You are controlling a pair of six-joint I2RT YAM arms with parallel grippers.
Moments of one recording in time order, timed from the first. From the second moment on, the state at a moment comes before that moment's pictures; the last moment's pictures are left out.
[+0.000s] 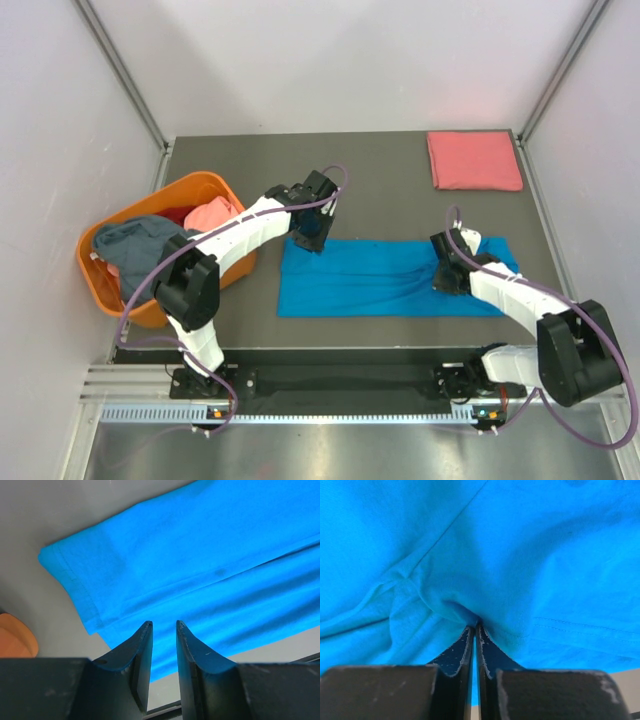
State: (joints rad) left arm -0.66 1.79 1.45 -0.82 -0.02 -0.26; right arm 0.36 1.24 0.59 -0.49 0.32 0.64
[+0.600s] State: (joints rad) left arm -0.67 1.79 1.45 -0.82 -0.02 -0.27; right arm 0.36 1.20 0.63 -0.57 0.27 0.63
